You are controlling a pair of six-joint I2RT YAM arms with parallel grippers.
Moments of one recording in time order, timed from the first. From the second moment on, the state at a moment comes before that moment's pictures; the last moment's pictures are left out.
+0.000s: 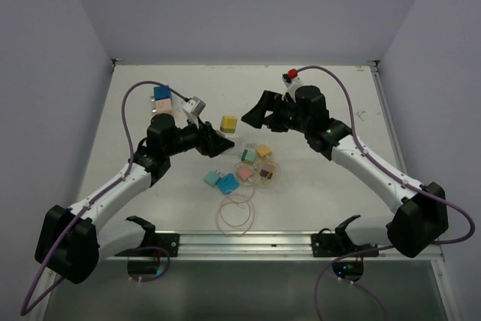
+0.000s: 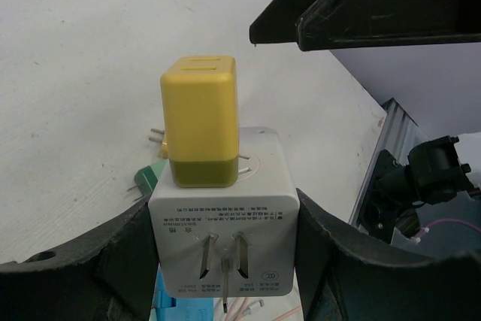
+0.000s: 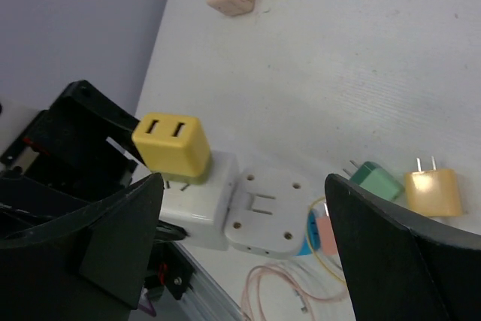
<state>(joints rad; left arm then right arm) -0.42 1.11 0.64 0.24 0.61 -0.40 0.55 1.31 1.07 -0.17 -0.25 0.69</state>
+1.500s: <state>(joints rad) -0.59 1.13 0.59 0.29 0.36 -0.44 0.73 1.49 1.20 -0.22 -0.14 0.70</state>
